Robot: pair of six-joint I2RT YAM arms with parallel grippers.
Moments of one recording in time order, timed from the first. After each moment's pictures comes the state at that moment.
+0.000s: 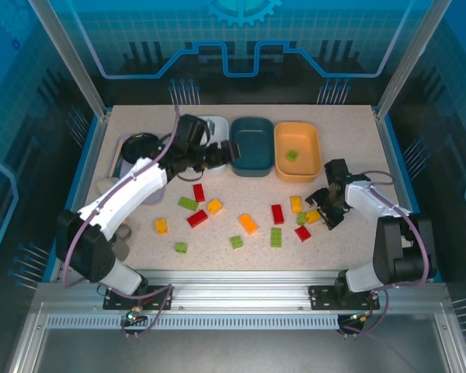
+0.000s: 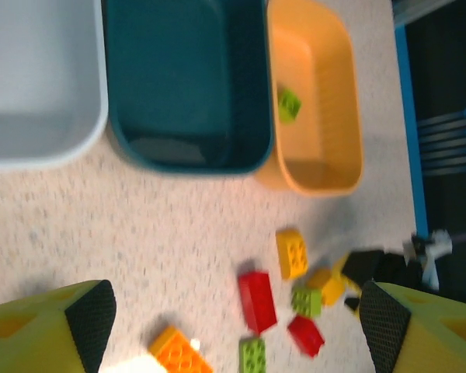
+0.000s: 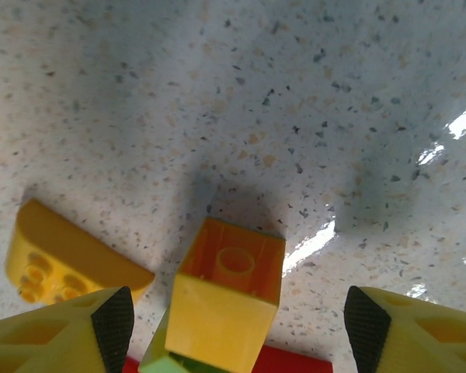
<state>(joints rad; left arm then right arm) -0.48 1.50 1.32 -0.59 0.22 -0.73 0.08 1.46 0.83 -0.76 -0.12 1.06</state>
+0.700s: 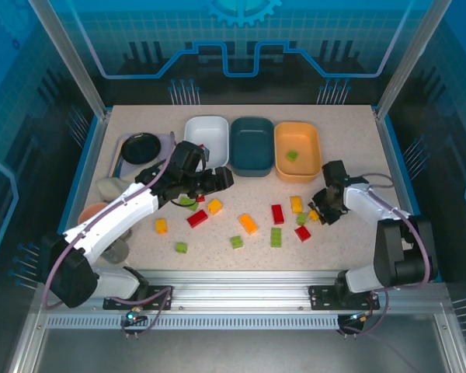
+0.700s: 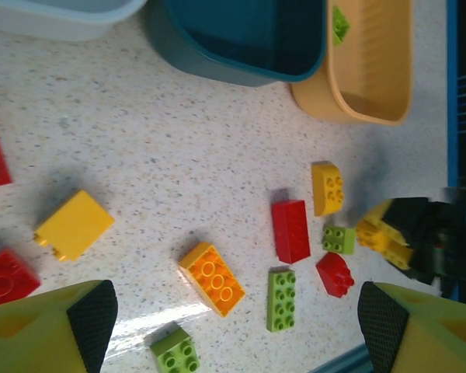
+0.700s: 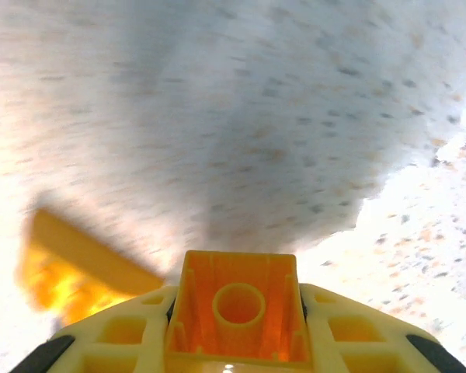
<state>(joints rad) -0.54 1.33 1.11 -0.62 0.17 -0.80 0.13 1.43 0.85 -0.74 -0.09 1.10</state>
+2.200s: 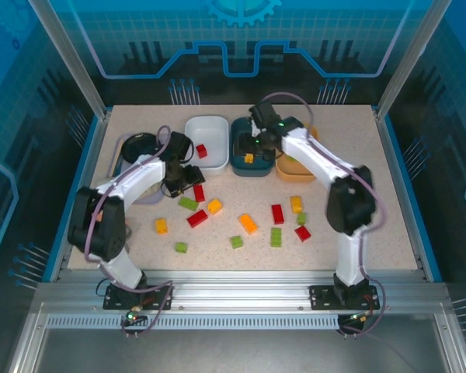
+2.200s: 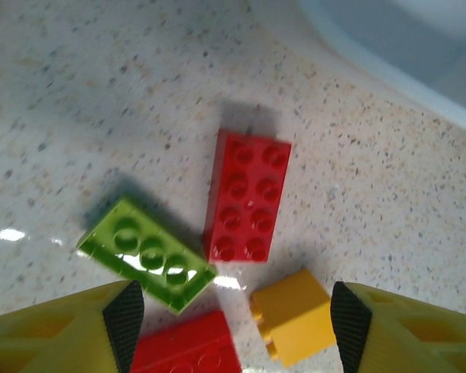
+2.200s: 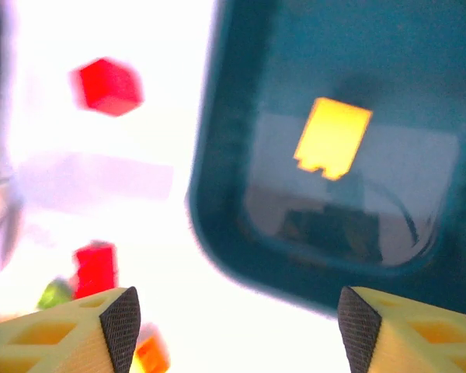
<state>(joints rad) -0.28 1.70 1.23 -0.79 0.10 -0.78 0.52 1.92 1.71 -0.76 -0.13 0.45</state>
